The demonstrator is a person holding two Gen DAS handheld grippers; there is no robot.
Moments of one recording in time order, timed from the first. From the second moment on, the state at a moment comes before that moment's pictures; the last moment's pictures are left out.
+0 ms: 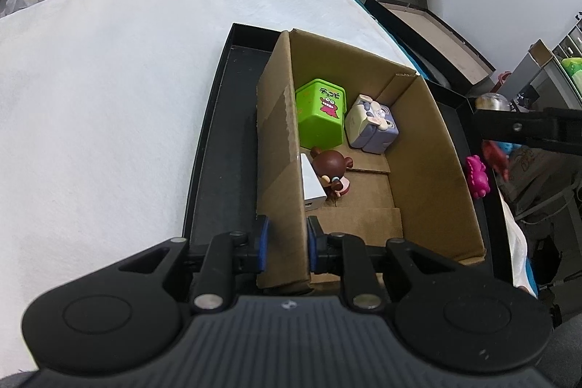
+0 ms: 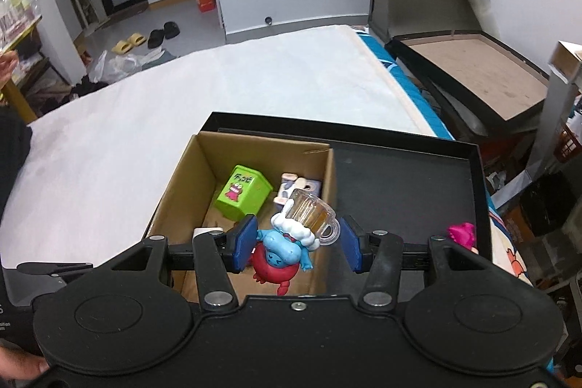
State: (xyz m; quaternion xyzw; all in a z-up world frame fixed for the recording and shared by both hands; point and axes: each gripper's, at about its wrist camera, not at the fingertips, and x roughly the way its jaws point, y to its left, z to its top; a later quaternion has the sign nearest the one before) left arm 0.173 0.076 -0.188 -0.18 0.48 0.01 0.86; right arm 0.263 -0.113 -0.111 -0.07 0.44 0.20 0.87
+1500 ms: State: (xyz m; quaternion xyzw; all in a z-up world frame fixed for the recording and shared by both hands) left arm 0.172 0.079 -0.190 -0.19 0.47 0.00 0.86; right arm 0.277 -0.063 -0.136 -0.15 0.47 0.18 0.85
